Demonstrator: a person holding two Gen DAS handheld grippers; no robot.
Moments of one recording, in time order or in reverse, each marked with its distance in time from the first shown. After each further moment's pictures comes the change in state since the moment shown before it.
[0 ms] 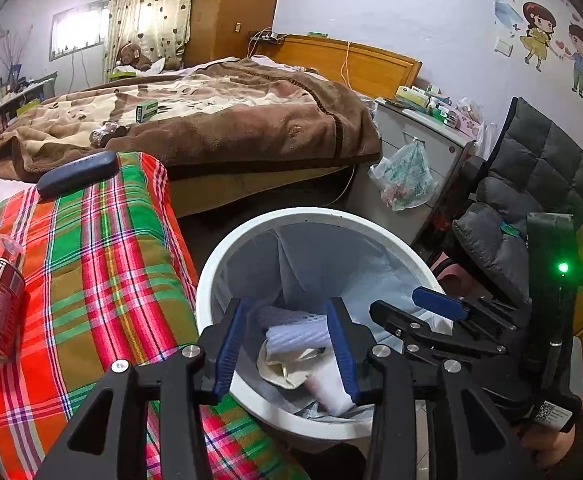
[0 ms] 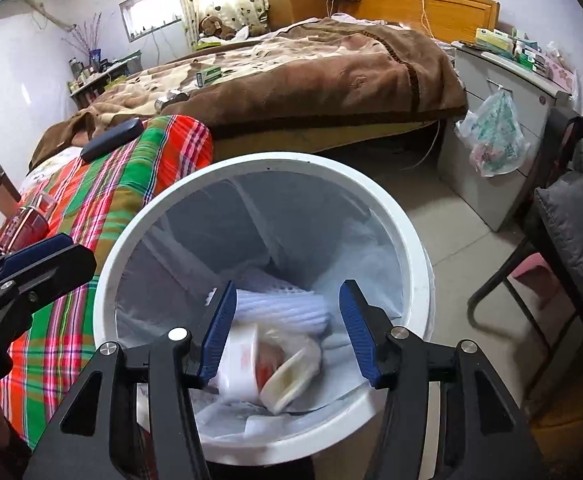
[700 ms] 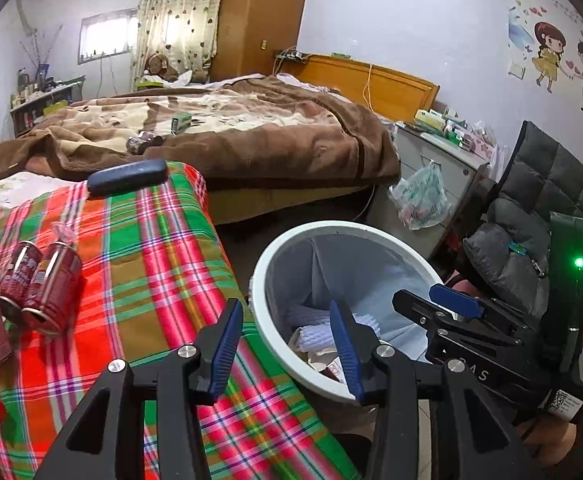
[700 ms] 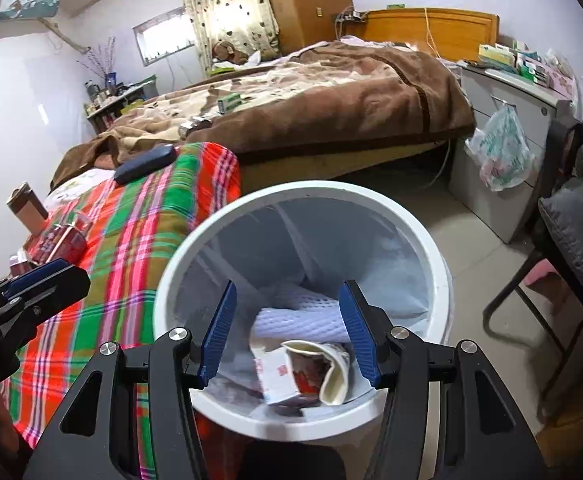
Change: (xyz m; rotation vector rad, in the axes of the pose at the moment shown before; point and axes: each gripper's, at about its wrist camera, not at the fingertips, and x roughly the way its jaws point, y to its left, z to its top) left arm -0.059 0.026 -0.014 -0.052 -0.073 0.066; right arm -0.025 0.027 -0.001 0.014 -0.091 0.058
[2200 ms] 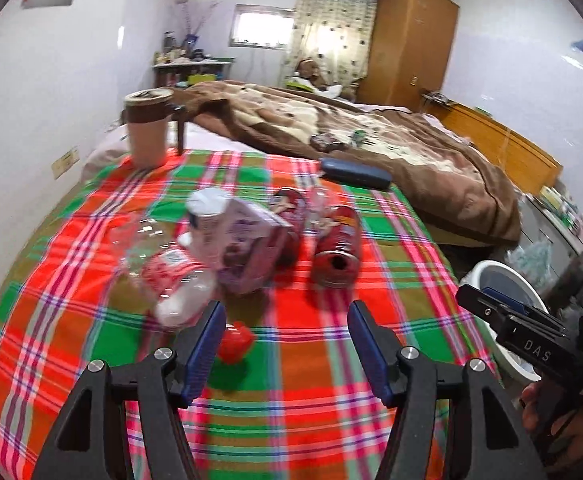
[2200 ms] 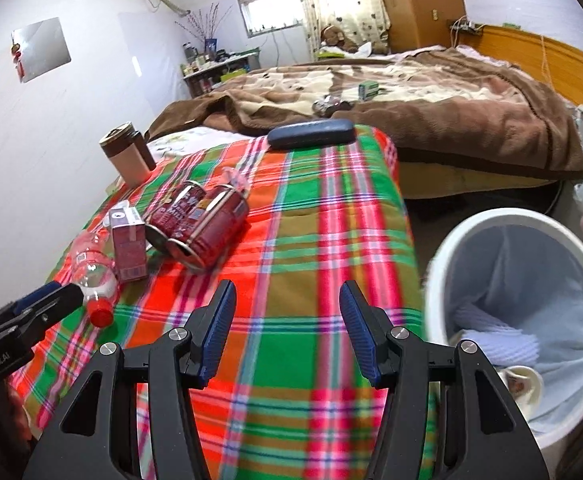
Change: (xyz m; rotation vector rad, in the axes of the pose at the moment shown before) left arm -0.111 0.199 -0.069 -0.331 -0.077 0.372; right arm 0.027 0.157 -0.008 -0.188 0.053 0.269
